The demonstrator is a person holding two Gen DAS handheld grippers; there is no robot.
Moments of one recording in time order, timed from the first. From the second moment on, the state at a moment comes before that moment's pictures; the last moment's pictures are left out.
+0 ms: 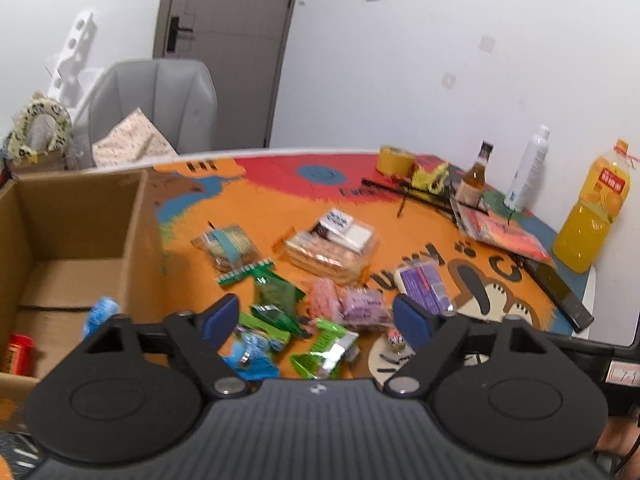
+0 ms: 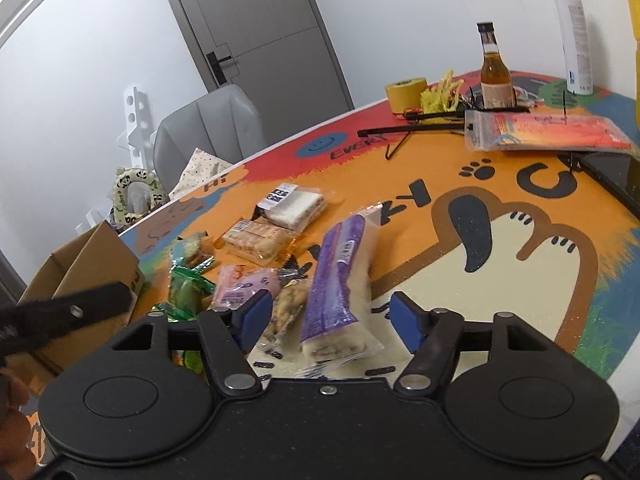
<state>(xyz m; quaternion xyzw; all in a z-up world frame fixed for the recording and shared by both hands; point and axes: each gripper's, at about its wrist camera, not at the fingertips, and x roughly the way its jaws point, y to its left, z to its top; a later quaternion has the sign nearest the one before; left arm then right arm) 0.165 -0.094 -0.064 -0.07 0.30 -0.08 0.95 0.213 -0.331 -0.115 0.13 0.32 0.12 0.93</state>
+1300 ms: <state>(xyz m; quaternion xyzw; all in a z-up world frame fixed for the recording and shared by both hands) 0.181 -0.114 -0.105 -0.07 0.36 -0.10 0.93 0.220 -0.326 -0.130 0.11 0.35 0.11 0.92</state>
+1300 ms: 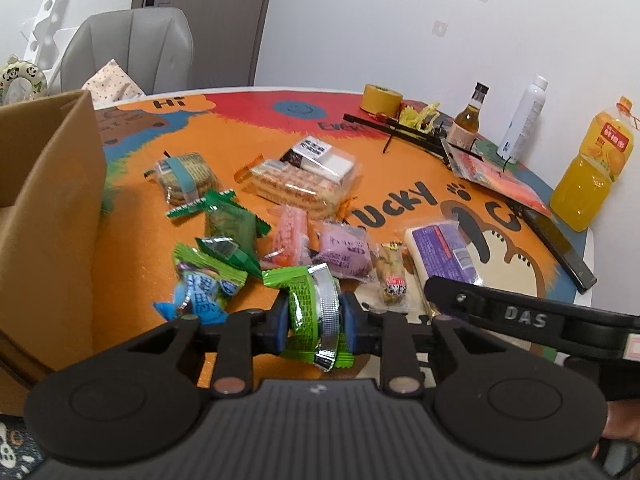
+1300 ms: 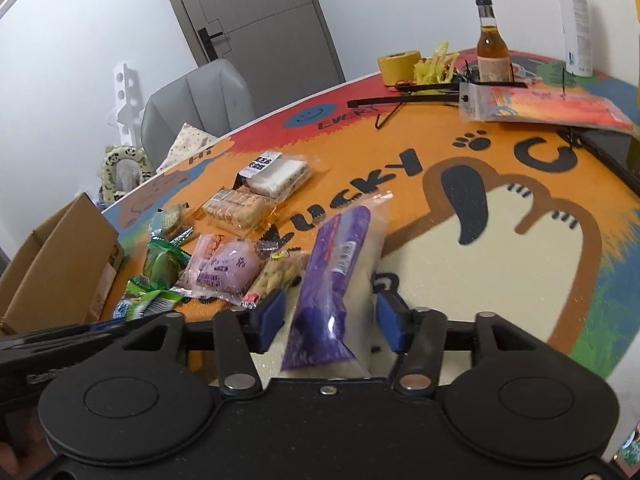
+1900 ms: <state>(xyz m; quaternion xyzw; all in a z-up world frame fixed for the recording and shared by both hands) 0.162 -0.091 -0.077 -0.09 0.32 -0.09 0.94 0.207 -0.301 -0.110 0.07 0.32 0.11 0.94</state>
